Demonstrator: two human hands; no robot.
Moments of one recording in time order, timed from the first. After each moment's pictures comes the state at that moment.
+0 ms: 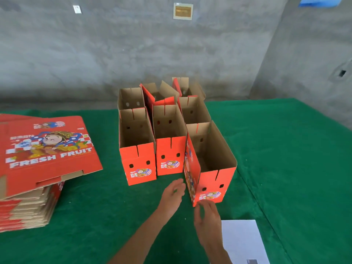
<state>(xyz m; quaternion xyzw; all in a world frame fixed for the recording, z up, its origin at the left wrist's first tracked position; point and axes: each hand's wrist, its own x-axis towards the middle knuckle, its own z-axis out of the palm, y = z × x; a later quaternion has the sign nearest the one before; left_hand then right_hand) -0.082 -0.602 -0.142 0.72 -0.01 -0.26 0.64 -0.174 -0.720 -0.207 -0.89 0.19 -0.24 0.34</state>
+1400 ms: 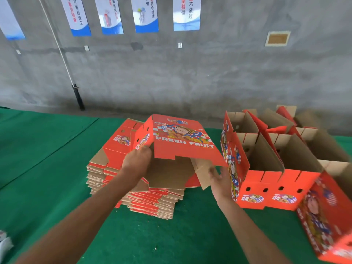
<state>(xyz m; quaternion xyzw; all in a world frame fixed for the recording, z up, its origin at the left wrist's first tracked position) 0.003 -0.074 0.043 0.99 0.04 0.04 -0.15 0.024 -0.339 -0.083 -0.73 0.09 -0.11 0.66</state>
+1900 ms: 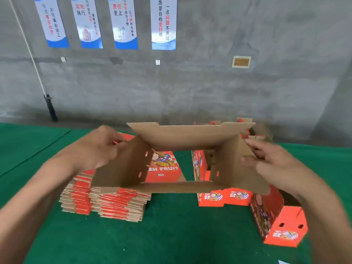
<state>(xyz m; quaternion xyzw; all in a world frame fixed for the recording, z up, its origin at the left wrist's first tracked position) -0.133 -0.116 0.209 0.96 -0.08 0.04 0.25 -0.155 -0.533 0.181 -0.89 -0.10 -0.08 0.43</state>
